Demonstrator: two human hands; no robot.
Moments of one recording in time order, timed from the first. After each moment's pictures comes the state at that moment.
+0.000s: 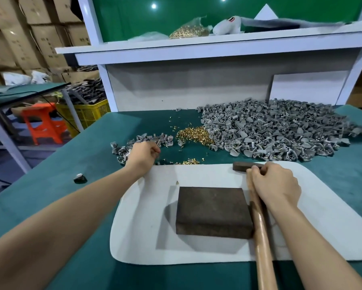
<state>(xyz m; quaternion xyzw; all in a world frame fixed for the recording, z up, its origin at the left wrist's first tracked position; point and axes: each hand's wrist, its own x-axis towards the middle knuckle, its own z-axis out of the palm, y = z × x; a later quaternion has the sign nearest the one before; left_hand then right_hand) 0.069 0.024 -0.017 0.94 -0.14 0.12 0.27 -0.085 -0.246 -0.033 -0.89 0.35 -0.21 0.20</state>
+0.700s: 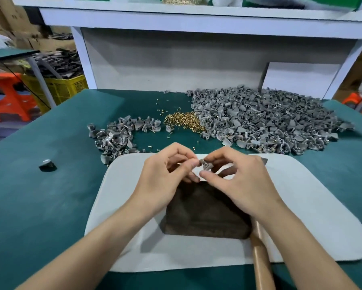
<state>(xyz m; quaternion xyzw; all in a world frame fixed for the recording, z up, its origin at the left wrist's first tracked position) -0.058 -0.025 -0.007 0.71 -0.26 0.00 0.66 -0.114 -0.180 0.010 -0.88 -0.03 -0.22 0.41</state>
